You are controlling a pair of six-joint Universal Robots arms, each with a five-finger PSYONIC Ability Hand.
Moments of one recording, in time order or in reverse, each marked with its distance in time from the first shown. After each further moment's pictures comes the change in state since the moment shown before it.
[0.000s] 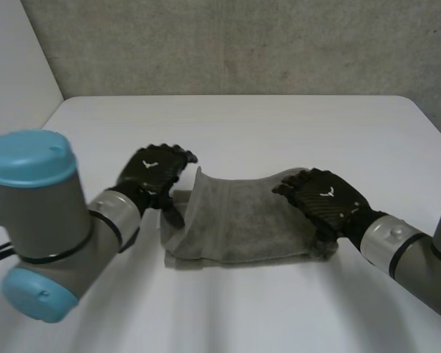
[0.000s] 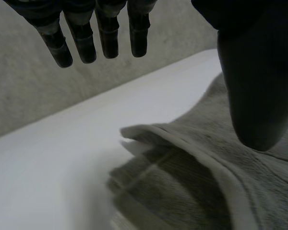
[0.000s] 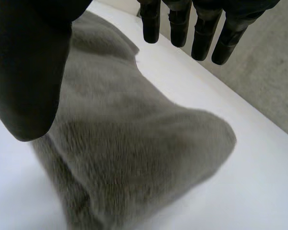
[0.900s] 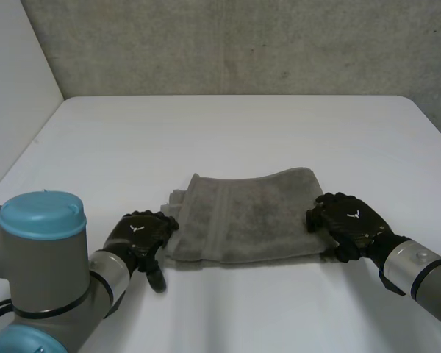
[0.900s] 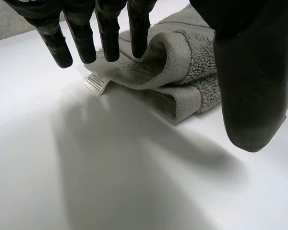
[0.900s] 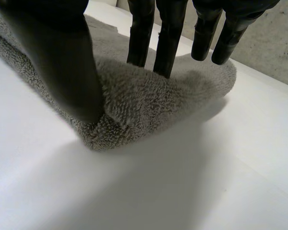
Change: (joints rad) left arm 0.023 0.008 -0.258 0.002 -0.073 -0.003; right arm -0.180 0.050 0.173 -0.150 -0.116 0.085; left_hand 0.008 0.019 0.000 0.000 0.021; right_hand 0.647 0.619 0.000 0.000 0.638
